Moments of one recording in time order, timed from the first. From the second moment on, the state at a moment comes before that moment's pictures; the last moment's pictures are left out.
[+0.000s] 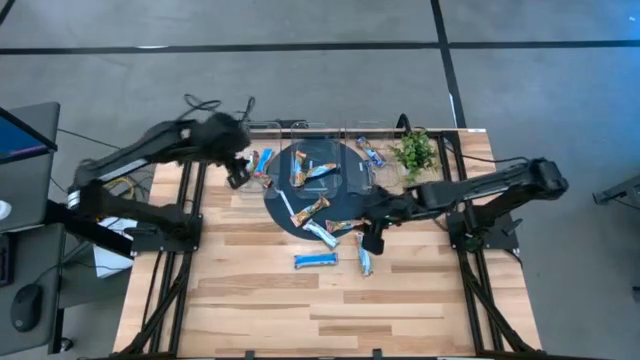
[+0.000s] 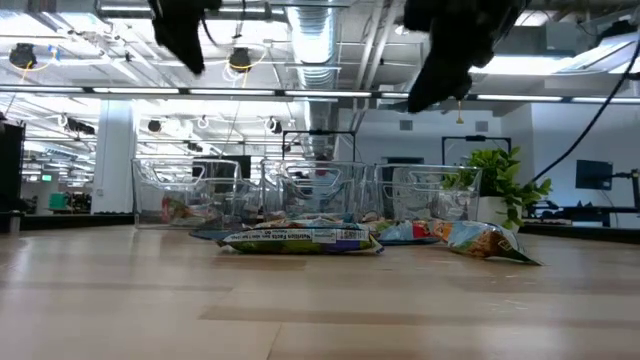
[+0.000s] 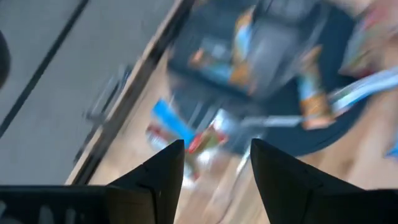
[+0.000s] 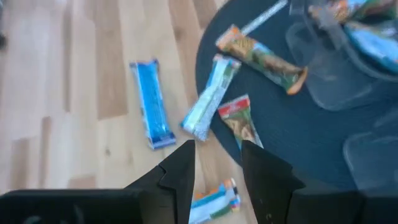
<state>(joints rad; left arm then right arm) 0.40 1.15 1.36 -1.16 -0.20 0.00 0.12 1.38 0.99 -0.49 0.10 0.27</state>
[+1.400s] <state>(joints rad) 0.24 0.86 1.14 -0.90 -0.21 -0.10 0.26 1.56 0.99 -0.69 0.10 1.29</state>
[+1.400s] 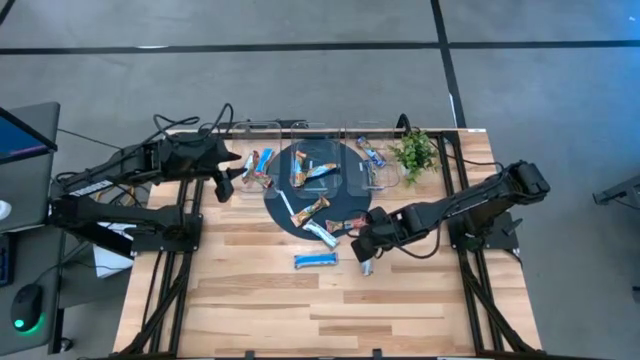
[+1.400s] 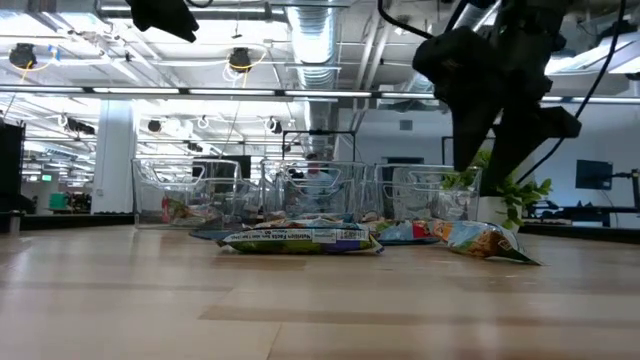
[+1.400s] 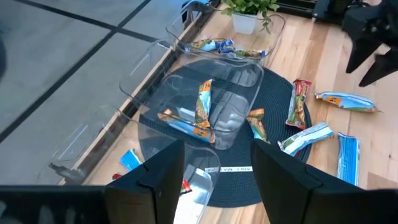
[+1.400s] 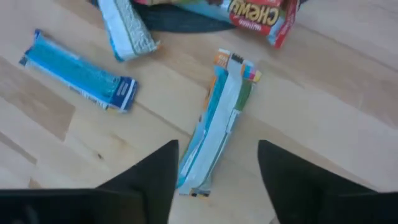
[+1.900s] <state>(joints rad) 0.24 0.86 1.14 -0.90 -0.21 -0.10 0.23 1.78 0.99 -0.52 -0.11 1.28</state>
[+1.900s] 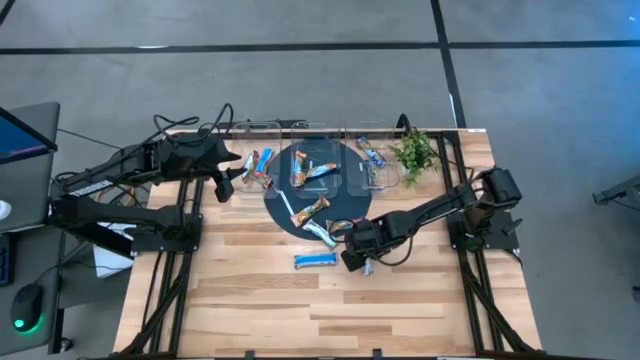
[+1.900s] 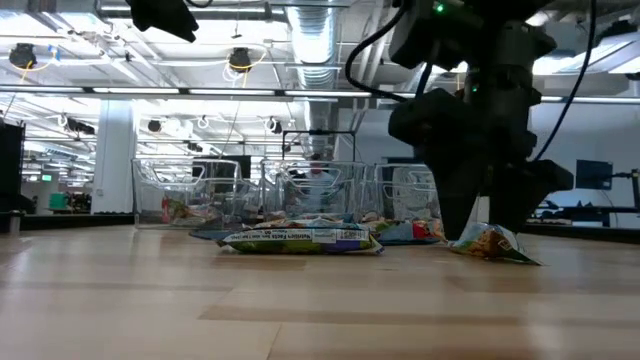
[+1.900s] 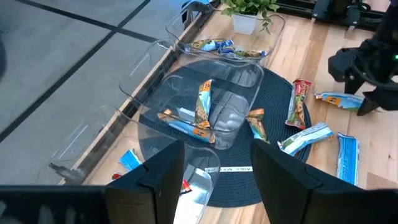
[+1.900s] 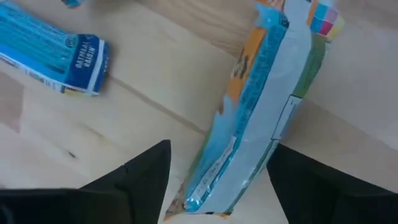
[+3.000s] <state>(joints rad) 0.24 0.86 1.14 -0.90 -0.22 -0.14 0.35 1.80 0.99 -0.55 0.05 0.87</state>
